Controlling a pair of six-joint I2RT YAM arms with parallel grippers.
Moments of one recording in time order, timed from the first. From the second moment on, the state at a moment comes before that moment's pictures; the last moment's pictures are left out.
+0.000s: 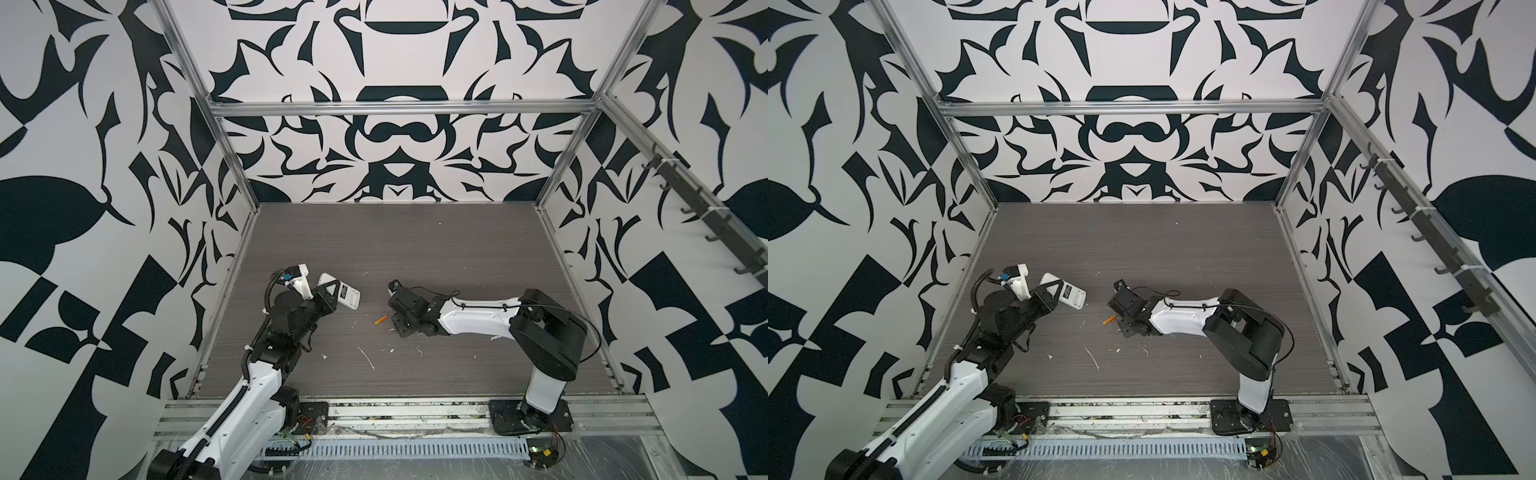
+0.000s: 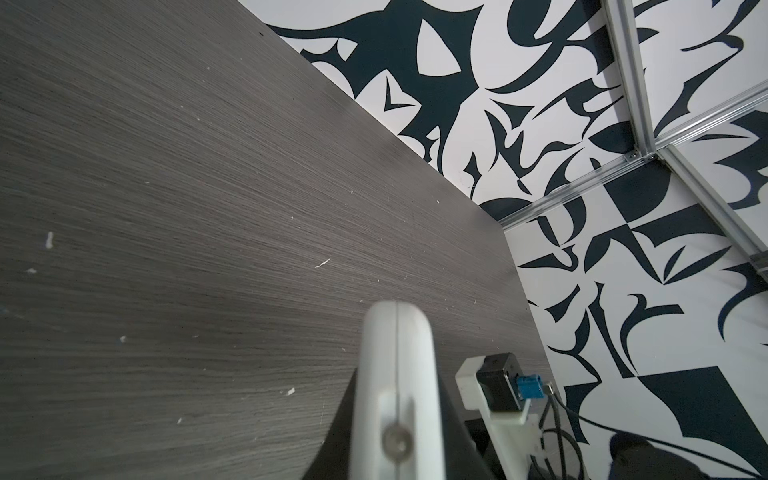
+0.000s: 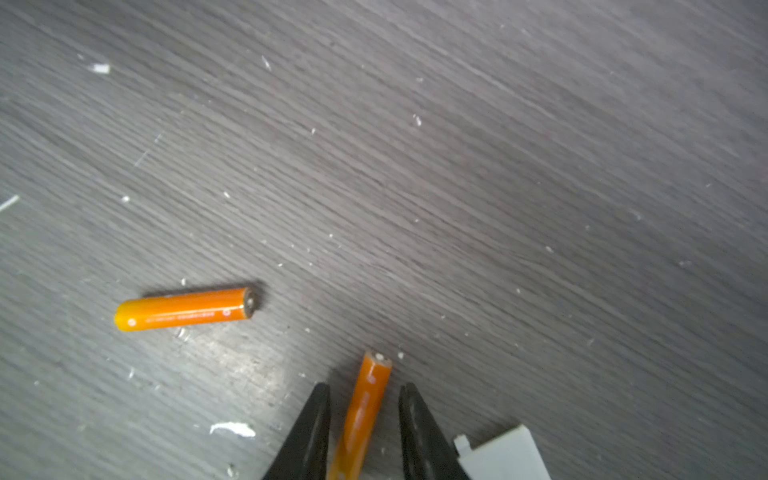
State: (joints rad) left arm -0.29 0.76 0.30 0.19 0.20 -0.78; right arm 0.97 1.80 1.00 -0.29 0.21 0.39
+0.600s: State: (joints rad) left arm -0.29 0.81 0.30 0.27 0.39 -0.78; right arm 0.92 1.78 0.97 -0.27 0.14 0.39
